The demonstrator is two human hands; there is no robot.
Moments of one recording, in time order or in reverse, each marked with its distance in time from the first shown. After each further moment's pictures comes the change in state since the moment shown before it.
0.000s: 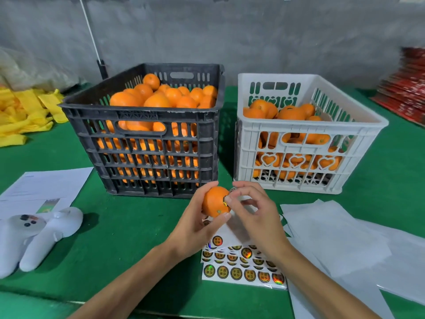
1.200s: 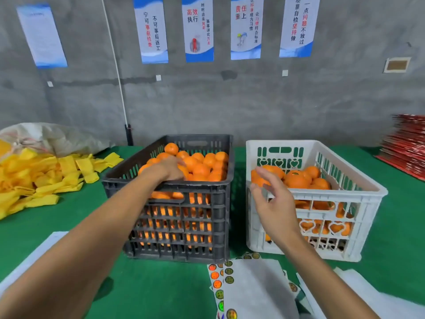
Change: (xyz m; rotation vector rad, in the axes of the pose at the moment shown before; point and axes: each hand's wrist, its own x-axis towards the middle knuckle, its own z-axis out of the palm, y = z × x) left_hand 0.205 0.166 -0.181 1.079 0.049 -0.493; right_hand 0.109 -0.103 -0.029 -0.036 0.224 -0.218
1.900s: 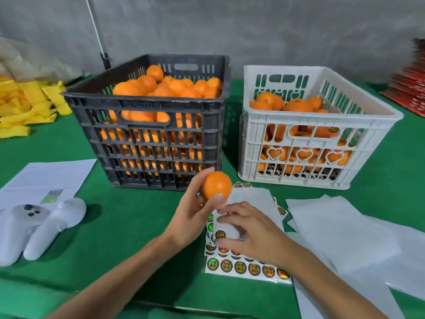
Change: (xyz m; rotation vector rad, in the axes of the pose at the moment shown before) left_hand -0.175 0.004 0.255 -1.261 0.016 0.507; right_hand -0.145 0.105 0.002 -0.484 -0.836 -0.074
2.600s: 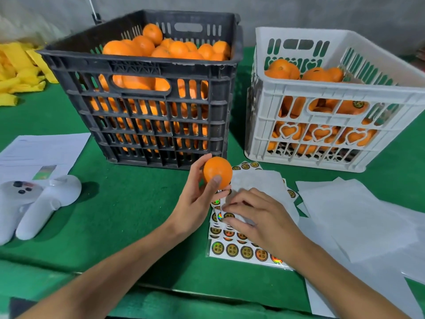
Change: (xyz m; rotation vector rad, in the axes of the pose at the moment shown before) left_hand -0.006 -0.014 0.003 -0.154 0.044 -0.149; right_hand -0.009 0.001 0.014 -0.131 0.218 -0.186
